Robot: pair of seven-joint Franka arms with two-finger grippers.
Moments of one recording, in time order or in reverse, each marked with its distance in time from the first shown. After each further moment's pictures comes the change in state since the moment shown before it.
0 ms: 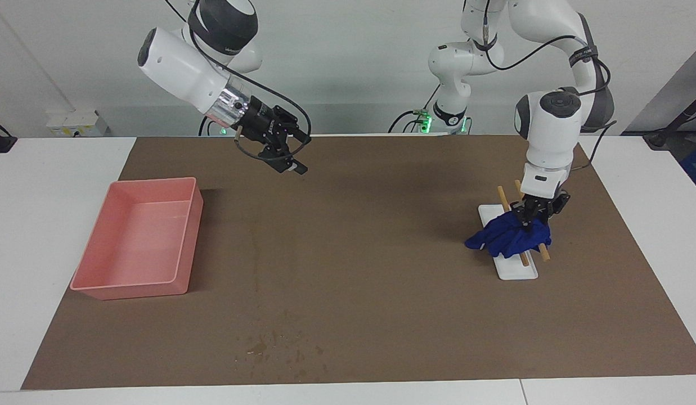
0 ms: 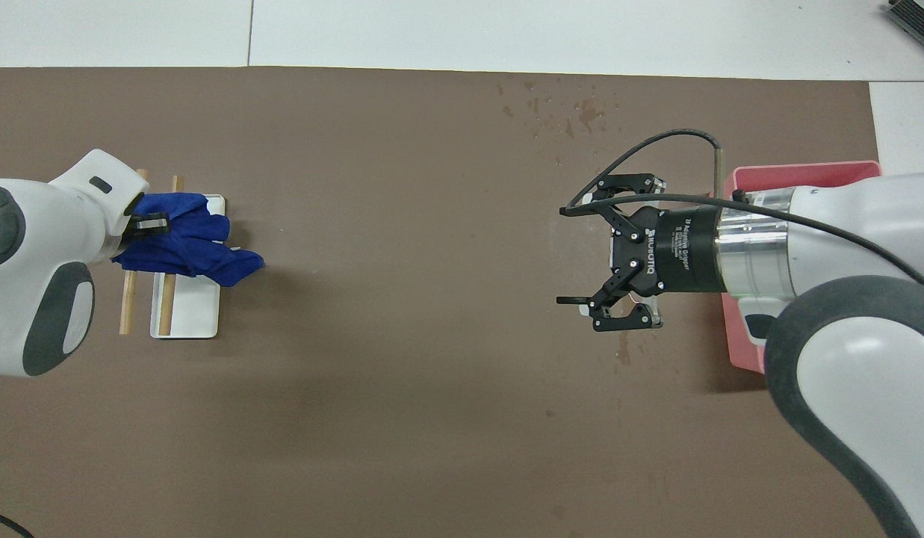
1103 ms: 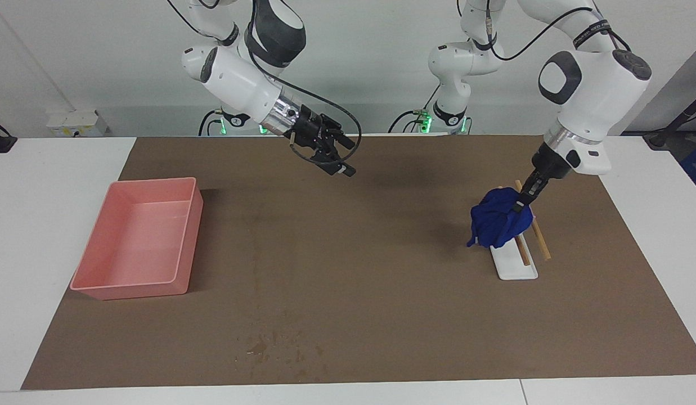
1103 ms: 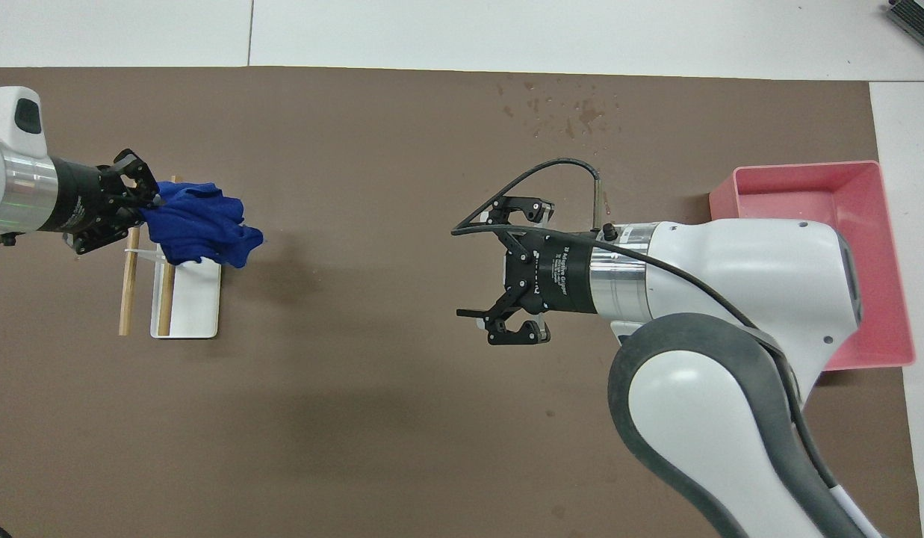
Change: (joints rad) left arm -0.001 -0.022 -0.015 0.263 -0.637 -0.369 -0.588; right arm 0.193 0.061 -0.004 -0.023 0.110 0.226 -0.070
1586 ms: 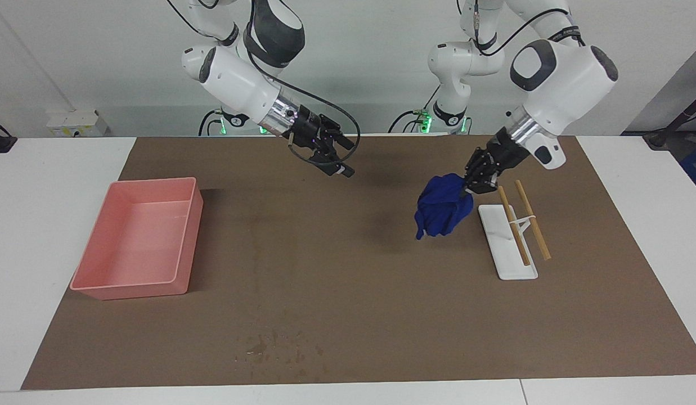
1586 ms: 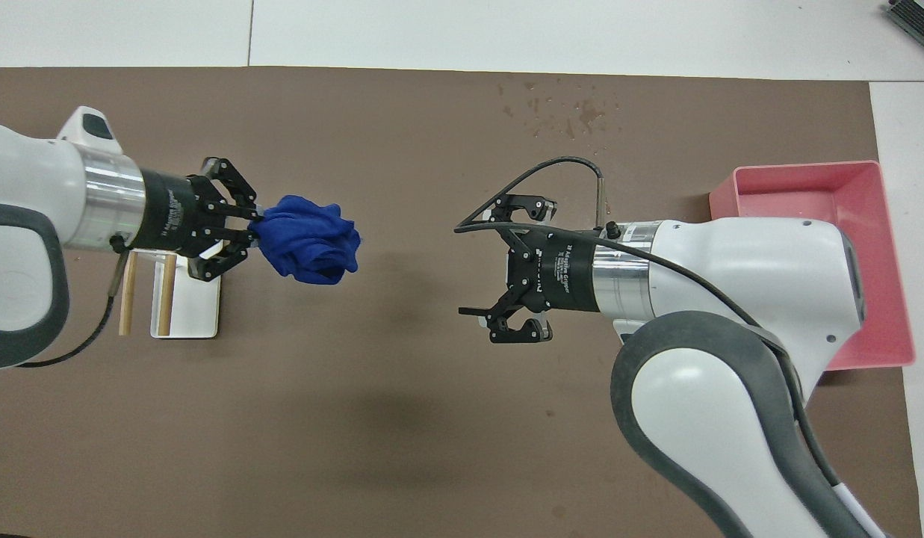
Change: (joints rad) left arm -0.153 -0.022 -0.025 -0.025 -0.200 -0.028 -0.413; right arm 0.000 0.000 -0.001 0.000 0.000 0.000 0.000
